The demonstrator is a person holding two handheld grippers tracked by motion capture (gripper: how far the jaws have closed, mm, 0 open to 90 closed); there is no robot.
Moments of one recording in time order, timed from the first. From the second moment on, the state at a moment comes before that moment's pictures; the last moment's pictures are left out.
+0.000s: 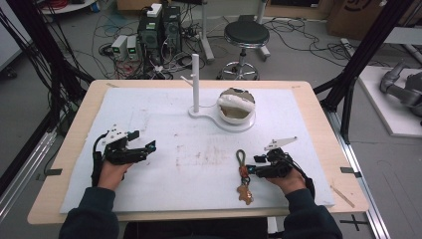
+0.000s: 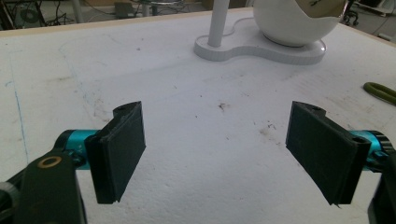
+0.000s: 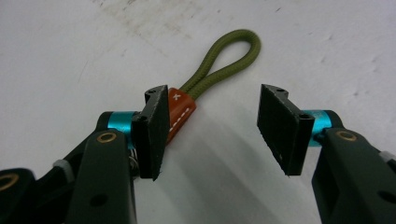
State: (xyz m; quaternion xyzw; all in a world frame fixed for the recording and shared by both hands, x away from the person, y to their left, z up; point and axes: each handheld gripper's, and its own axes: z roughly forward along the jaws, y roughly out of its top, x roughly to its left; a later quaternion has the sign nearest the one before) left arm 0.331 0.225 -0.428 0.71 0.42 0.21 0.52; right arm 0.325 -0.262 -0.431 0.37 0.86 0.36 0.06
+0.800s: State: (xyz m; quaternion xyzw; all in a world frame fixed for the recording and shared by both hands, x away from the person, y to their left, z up) left arm 0.332 0.226 -0.430 0.71 0.43 0.21 0.51; right arm 0.322 -0.222 -0.436 0.34 0.87 0.34 -0.01
